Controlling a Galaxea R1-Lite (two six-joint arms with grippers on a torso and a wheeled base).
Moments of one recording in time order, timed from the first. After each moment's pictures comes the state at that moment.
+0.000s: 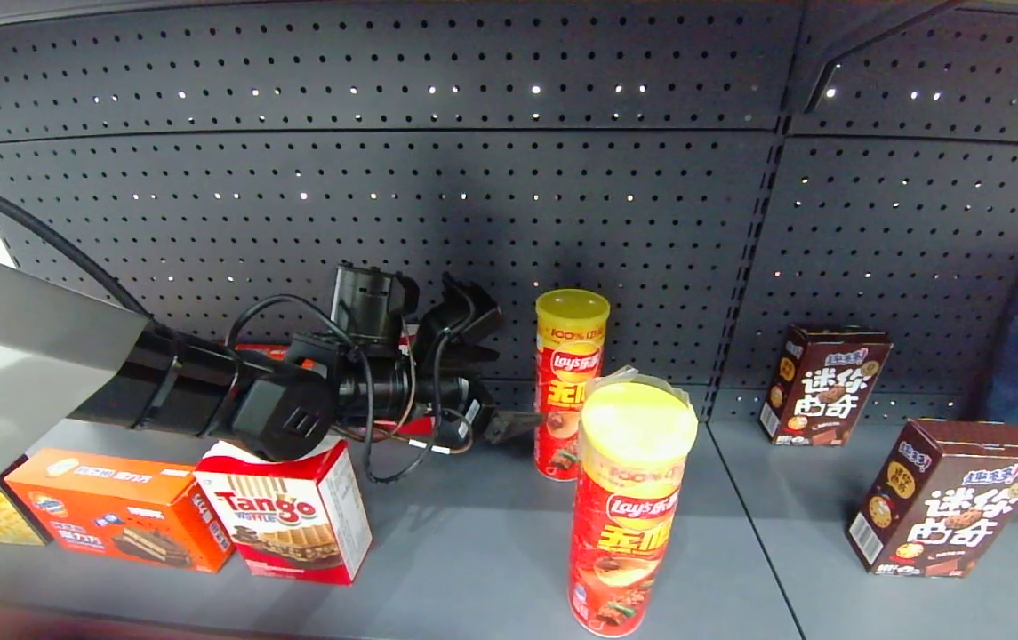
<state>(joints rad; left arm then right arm) -0.42 2.04 -1.18 -0.41 -0.45 0.39 0.00 0.00 0.00 0.01 0.04 0.00</state>
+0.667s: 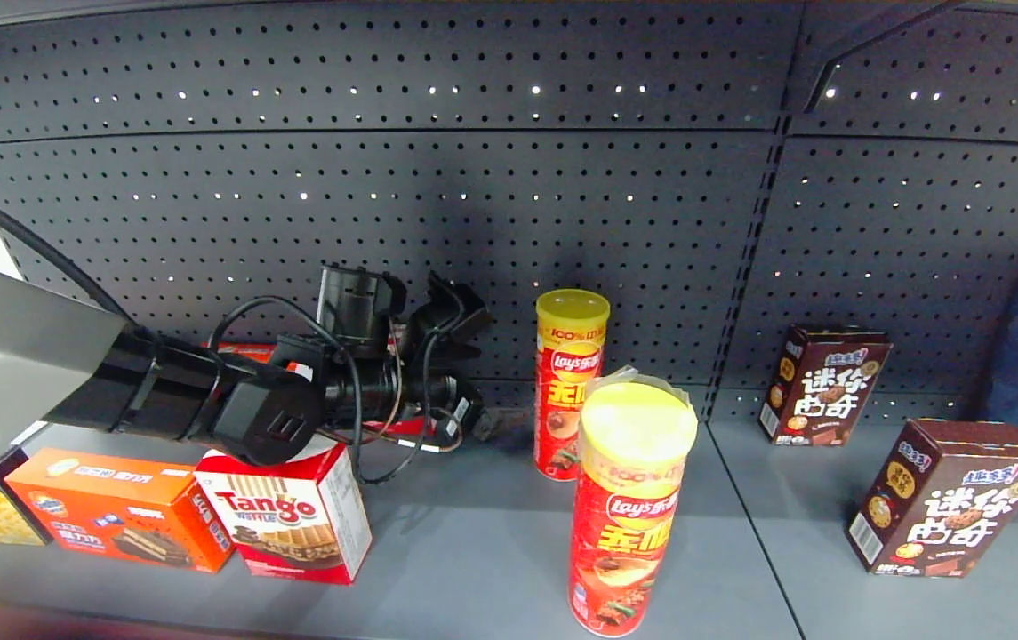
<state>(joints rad) -0.40 2.02 -1.15 -0.43 -0.37 0.39 0.00 0.00 0.00 0.01 0.04 0.00</state>
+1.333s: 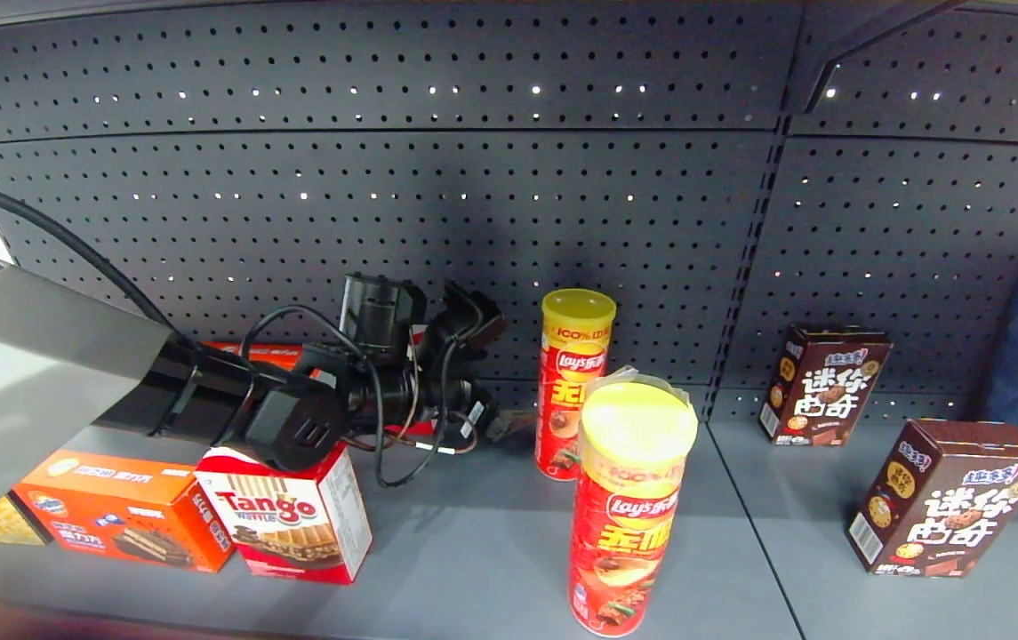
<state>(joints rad) -0.43 2.06 -1.17 -0.46 -0.31 0.39 0.00 0.00 0.00 0.01 0.04 0.00</state>
